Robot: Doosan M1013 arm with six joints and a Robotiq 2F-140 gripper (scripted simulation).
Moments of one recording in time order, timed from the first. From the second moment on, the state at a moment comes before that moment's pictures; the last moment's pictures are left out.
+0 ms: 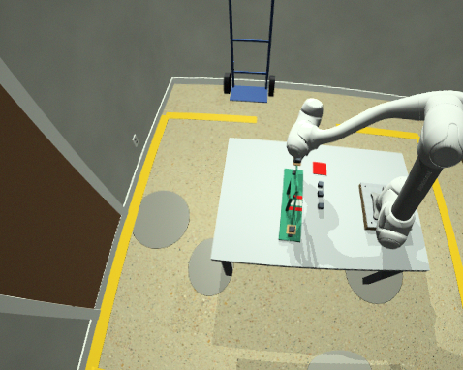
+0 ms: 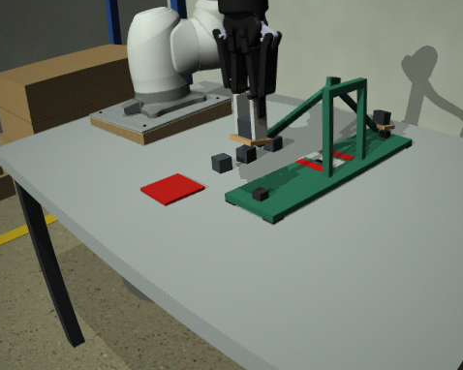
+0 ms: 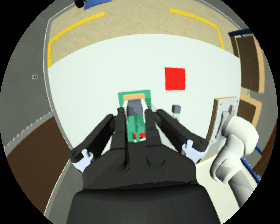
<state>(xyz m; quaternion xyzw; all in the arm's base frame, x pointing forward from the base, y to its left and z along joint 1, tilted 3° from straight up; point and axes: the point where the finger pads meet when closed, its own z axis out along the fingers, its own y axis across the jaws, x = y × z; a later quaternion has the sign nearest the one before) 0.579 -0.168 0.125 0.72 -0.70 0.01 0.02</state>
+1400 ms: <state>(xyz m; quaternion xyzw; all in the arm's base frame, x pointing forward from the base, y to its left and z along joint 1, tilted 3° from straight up) 0.578 -0.162 0.097 0.72 -0.70 0.01 0.02</state>
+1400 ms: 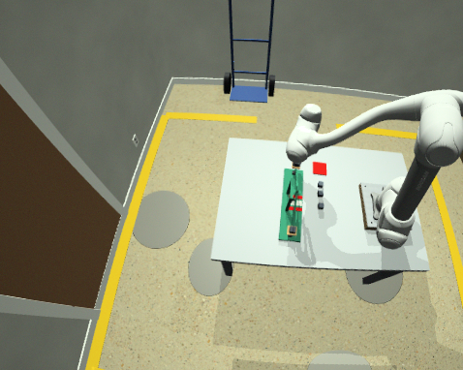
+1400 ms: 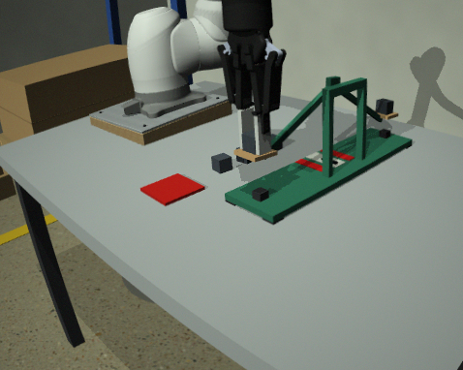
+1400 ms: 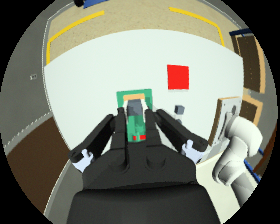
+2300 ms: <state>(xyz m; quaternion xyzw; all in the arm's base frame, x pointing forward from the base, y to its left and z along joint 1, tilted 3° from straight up) 0.578 -0.157 0.081 0.72 -0.70 0.01 0.02</state>
